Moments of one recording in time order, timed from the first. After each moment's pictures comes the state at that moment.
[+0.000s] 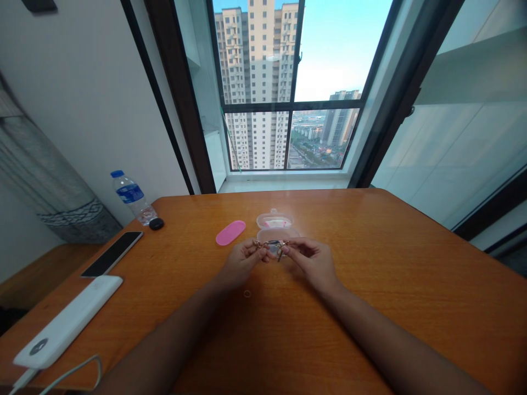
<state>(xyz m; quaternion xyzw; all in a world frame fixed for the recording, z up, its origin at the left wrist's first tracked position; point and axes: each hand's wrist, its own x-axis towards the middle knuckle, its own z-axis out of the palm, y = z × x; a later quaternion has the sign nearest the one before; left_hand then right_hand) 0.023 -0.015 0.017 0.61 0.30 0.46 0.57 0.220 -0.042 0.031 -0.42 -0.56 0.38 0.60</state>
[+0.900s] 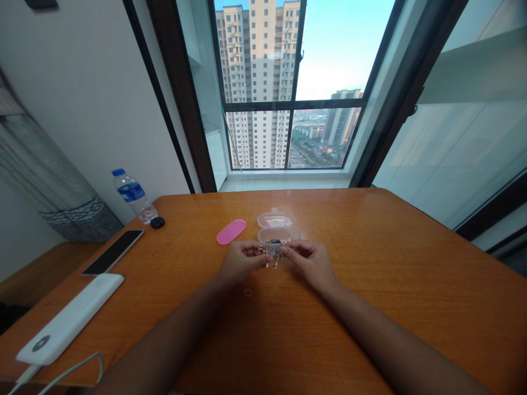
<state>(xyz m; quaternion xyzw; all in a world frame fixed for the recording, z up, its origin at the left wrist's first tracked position) 0.024 -0.016 0.020 0.54 0.36 0.46 0.61 0.222 -0.041 0.029 -0.44 -0.59 0.41 0.54</state>
